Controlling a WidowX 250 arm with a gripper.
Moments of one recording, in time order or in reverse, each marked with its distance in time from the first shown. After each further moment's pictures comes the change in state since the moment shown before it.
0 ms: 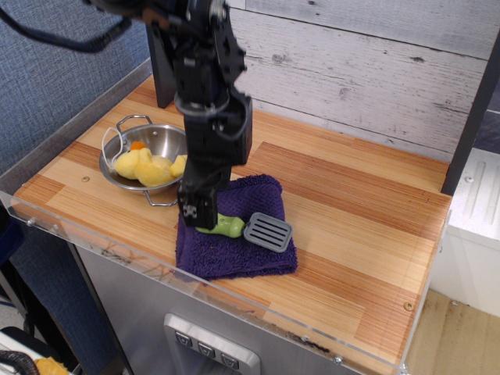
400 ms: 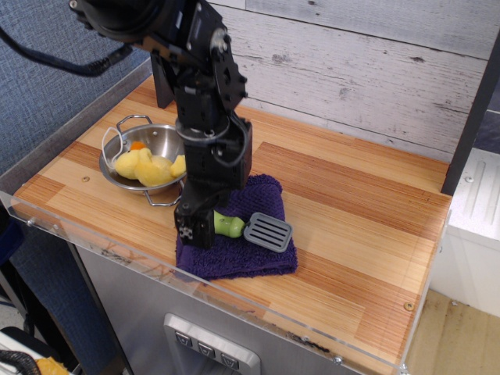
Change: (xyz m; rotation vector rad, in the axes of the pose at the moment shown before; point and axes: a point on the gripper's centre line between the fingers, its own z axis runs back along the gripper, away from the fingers) arm 0.002 -0.011 -0.010 0.004 0.019 -0.058
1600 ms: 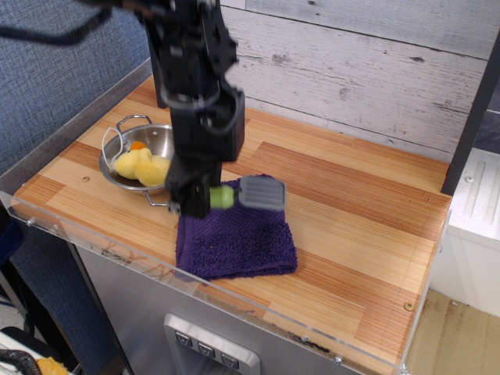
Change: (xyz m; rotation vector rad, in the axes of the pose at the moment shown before) arm -0.006 -0.004 0.045 -0.022 -0.013 0.037
